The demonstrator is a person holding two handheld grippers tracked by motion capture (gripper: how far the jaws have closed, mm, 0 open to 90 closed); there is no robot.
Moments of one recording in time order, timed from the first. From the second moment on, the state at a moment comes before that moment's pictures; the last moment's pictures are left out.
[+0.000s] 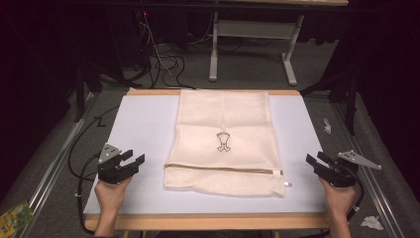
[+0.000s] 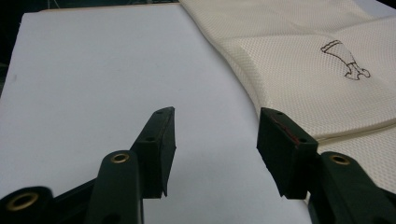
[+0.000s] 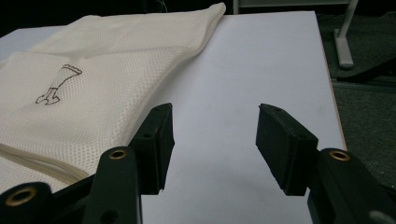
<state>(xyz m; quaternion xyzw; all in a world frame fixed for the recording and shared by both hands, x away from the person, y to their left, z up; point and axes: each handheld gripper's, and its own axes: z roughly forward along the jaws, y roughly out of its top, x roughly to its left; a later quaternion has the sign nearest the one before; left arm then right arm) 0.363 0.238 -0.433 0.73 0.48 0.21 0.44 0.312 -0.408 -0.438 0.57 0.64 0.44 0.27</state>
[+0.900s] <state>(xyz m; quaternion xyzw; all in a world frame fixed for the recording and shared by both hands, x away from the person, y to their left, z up) 0.376 0.251 -0.454 0.71 0.52 0.22 0.43 0.327 -0.413 -0.451 0.60 0.63 0.41 0.27</state>
